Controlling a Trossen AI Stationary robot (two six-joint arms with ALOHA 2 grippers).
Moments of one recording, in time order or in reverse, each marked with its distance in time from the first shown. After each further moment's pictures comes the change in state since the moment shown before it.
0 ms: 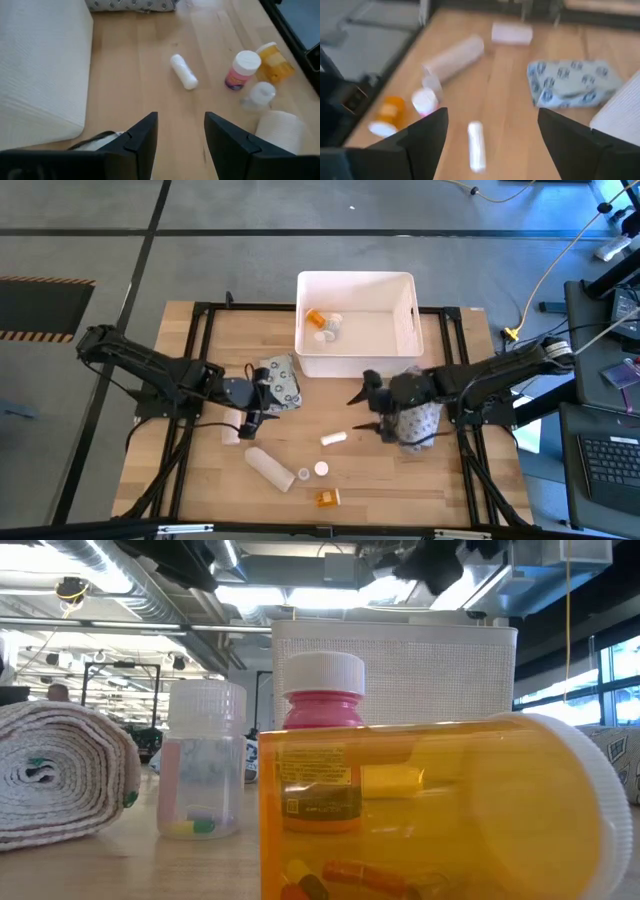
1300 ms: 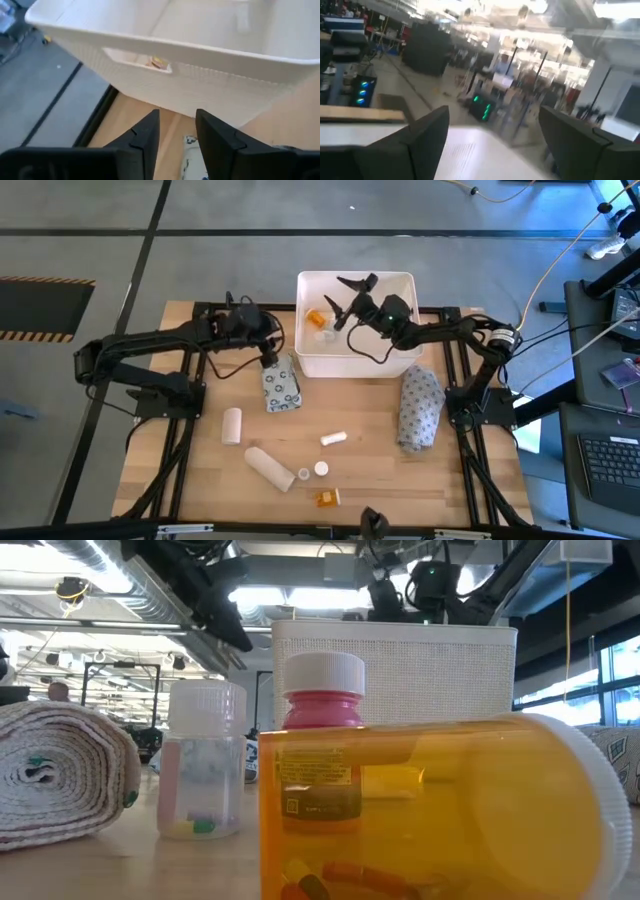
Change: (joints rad) left arm 0.669 0.019 0.000 0.076 -0.021 0.208; right arm -0.735 0.471 -0.001 1.276 0.046 -0.400
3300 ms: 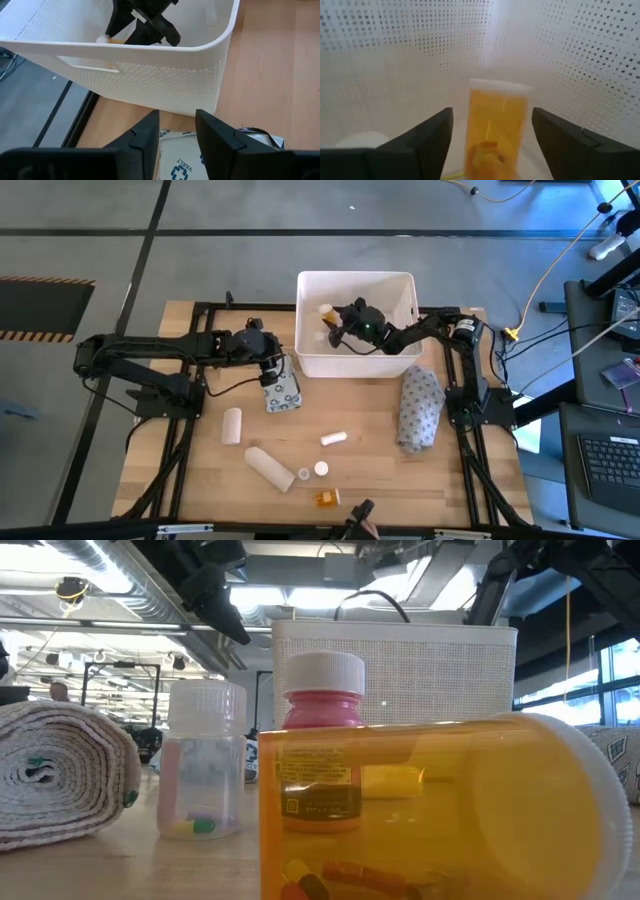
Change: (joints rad) left arm -0.215 0.000 0.000 -0.055 -0.135 -0.045; right arm -0.050 0.303 -0.002 -0.142 0.006 0.295
